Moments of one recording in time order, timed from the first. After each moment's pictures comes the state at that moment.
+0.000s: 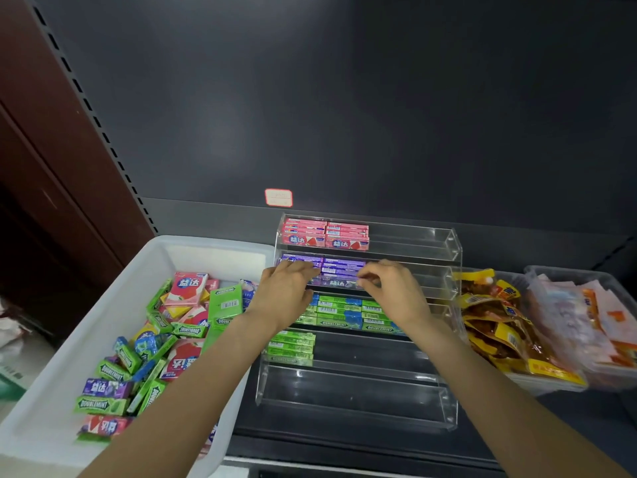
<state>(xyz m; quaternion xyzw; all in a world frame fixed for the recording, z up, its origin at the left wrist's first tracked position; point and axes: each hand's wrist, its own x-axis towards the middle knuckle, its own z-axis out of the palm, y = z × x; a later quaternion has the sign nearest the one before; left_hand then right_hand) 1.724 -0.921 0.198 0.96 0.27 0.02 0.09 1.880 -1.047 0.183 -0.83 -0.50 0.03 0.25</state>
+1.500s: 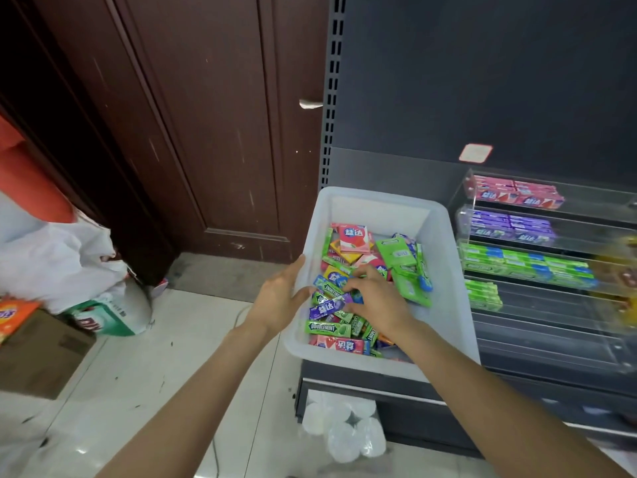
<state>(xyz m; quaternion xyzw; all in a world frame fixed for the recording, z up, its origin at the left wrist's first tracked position) 1.401 -0.774 0.145 0.84 0.39 0.07 0.37 1.559 -0.883 0.130 -0.81 -0.54 0.17 0.14</state>
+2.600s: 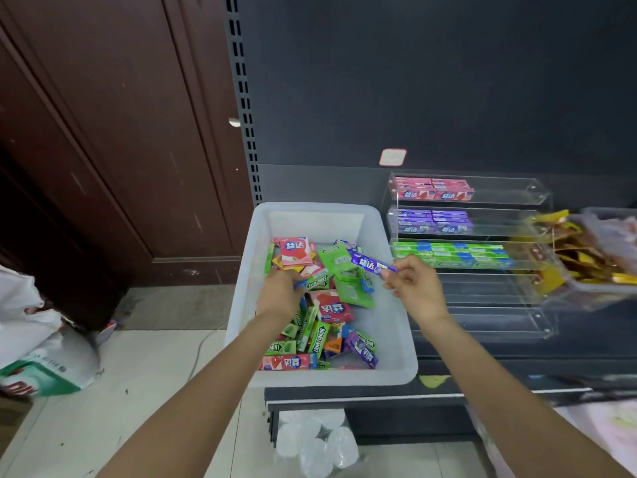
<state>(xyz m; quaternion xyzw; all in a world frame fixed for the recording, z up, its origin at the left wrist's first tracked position) 1.505 -0.799 0.138 0.86 0.39 0.07 0.32 1.639 -0.969 0.165 -0.80 -0.20 0.17 0.55</state>
